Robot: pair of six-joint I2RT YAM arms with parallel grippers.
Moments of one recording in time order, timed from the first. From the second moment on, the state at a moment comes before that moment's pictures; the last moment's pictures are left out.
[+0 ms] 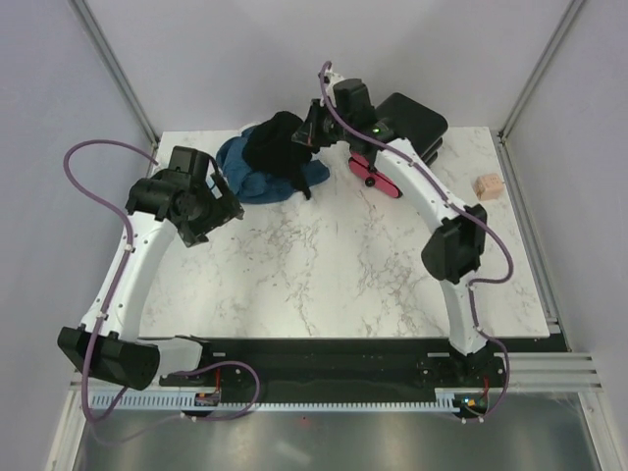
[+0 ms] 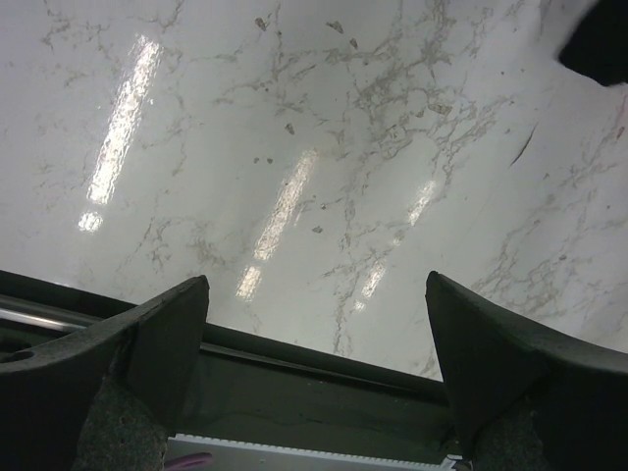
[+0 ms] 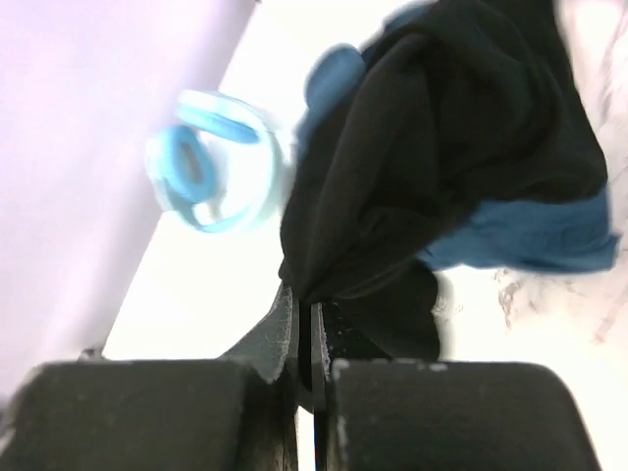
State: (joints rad) left arm -0.23 1.27 1.46 -1.23 -0.12 -0.76; right arm 0.54 2.22 2.25 -0.45 -0.28 0.52
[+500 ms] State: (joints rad) left arm -0.23 1.39 1.52 -1.17 -0.08 -0.69; right arm 0.51 1.53 1.99 -0.71 -0.35 0.58
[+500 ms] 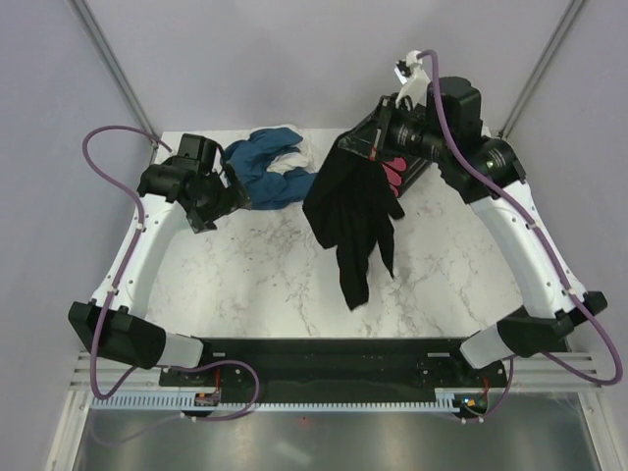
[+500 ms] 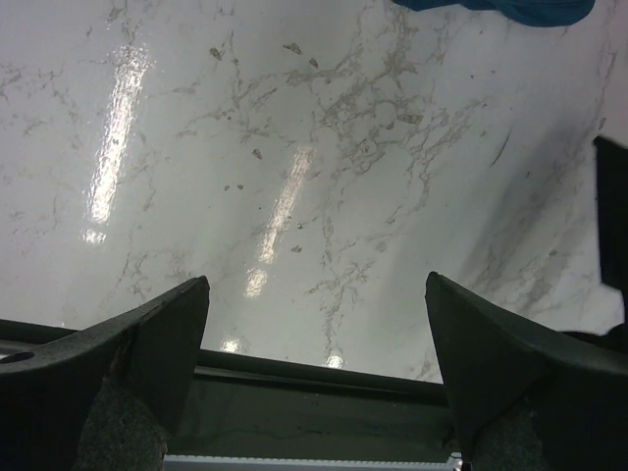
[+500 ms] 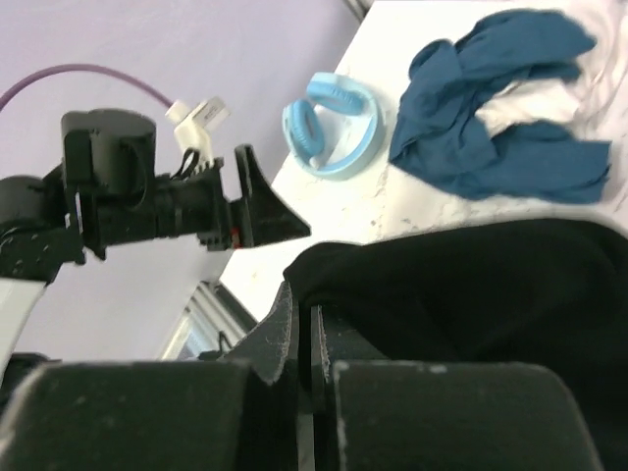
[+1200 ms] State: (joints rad) left arm -0.24 1.35 1.48 -1.15 -0.05 -0.67; right arm 0.65 1.61 2.07 -0.82 -0.40 0.69
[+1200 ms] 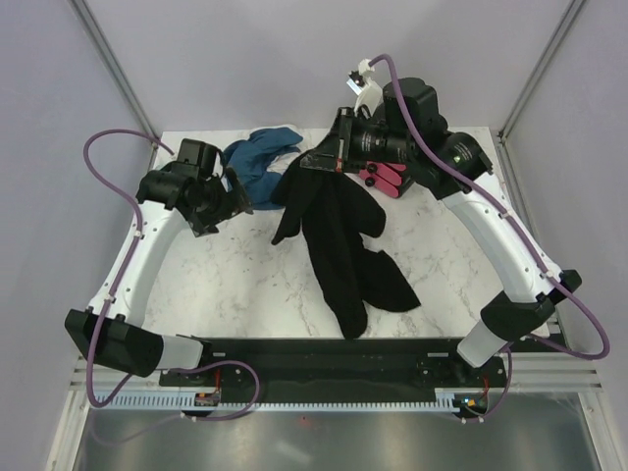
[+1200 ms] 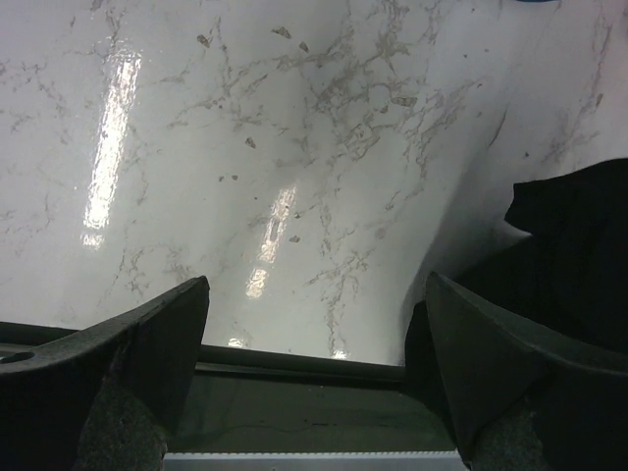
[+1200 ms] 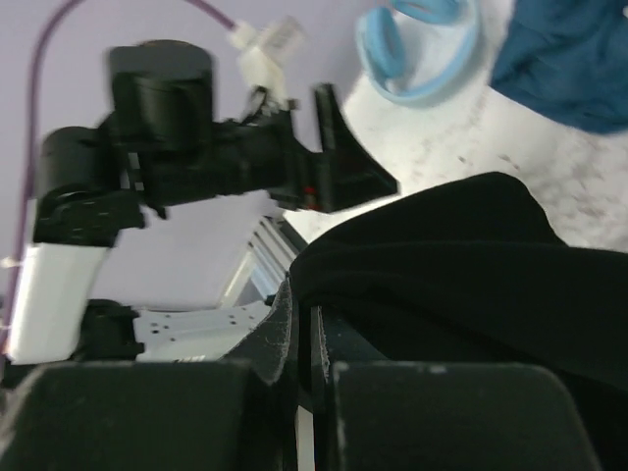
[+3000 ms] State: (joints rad) left arm -0.22 2.56 2.43 -1.09 -0.02 -0.57; right arm 0.55 1.42 1.70 -0.90 -0.03 0.46
